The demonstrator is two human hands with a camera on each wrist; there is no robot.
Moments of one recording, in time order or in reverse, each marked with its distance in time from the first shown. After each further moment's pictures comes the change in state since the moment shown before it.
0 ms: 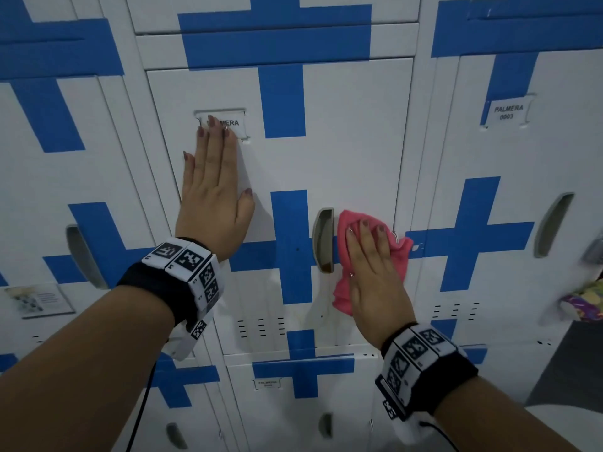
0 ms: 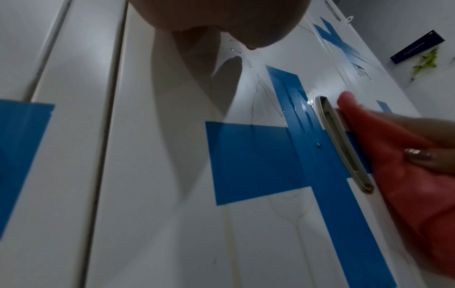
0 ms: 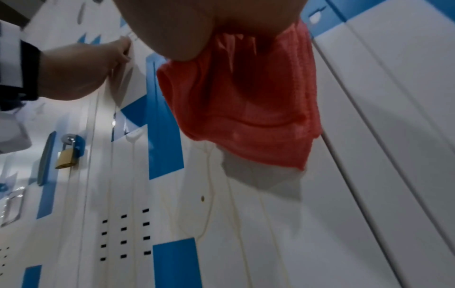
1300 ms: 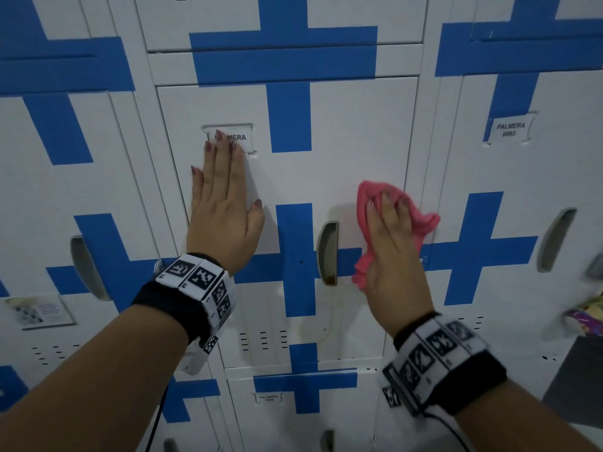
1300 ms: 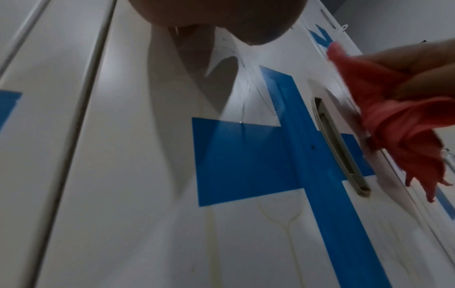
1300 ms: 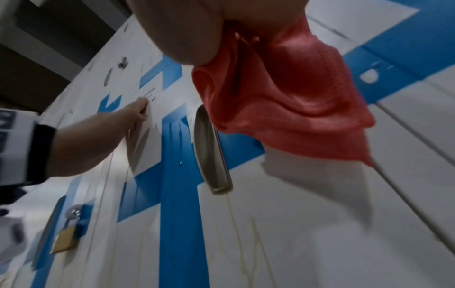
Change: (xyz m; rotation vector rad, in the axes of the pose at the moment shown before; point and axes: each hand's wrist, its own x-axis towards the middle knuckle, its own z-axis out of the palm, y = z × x) left_hand 0.000 0.006 0.003 -0.021 0.046 -0.030; right_hand 0.030 -0.012 -0.037 0.036 0.184 -0.012
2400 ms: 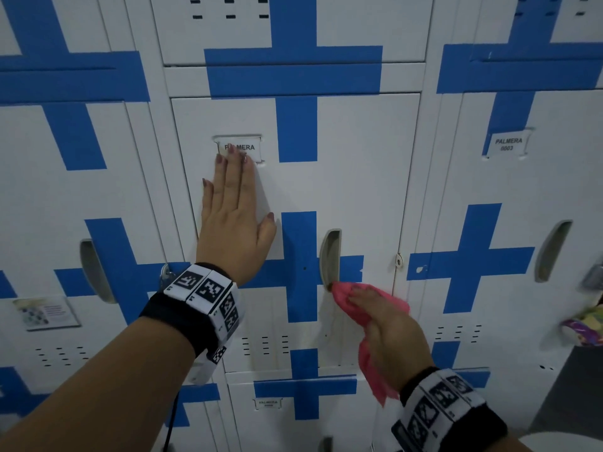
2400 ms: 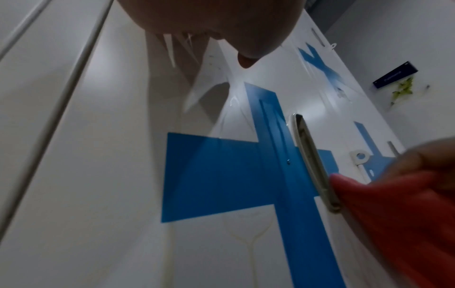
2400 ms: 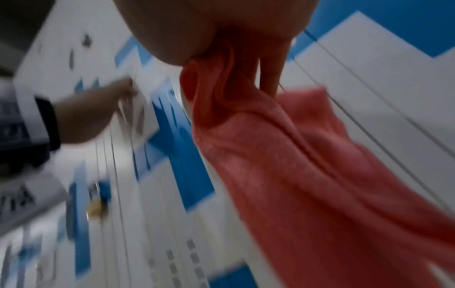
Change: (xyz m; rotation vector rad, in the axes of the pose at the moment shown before) left_hand -0.006 0.004 -0.002 -0.021 -0.037 -0.012; right_hand -0.066 0.007 0.022 0.293 -0.175 0.203
